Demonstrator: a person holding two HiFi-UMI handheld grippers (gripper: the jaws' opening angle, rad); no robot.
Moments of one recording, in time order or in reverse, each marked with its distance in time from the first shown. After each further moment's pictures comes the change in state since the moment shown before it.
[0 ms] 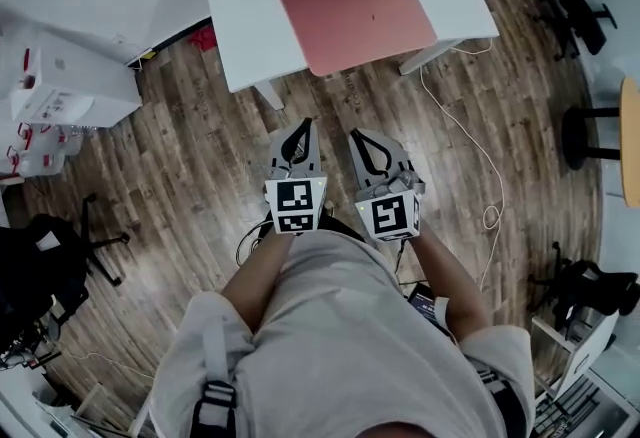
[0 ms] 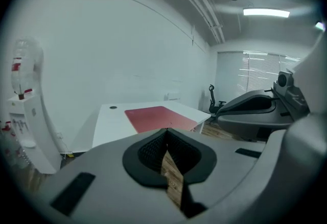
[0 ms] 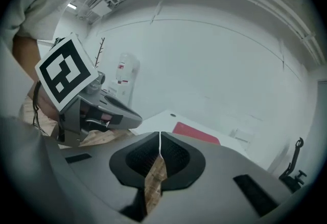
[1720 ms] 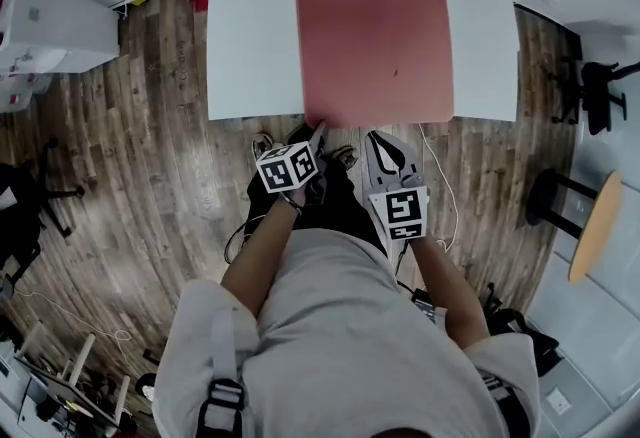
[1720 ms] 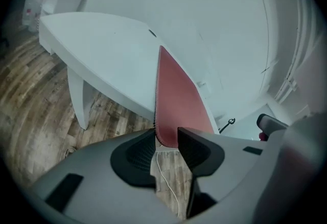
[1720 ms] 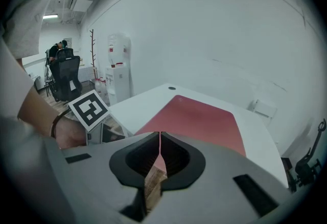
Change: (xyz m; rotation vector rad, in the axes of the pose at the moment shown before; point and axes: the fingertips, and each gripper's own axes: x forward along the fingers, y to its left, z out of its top) left arm 0.212 0.036 -0.137 -0.966 0.270 0.039; right arm 0.148 -0.121 -0.087 0.136 0.236 0.197
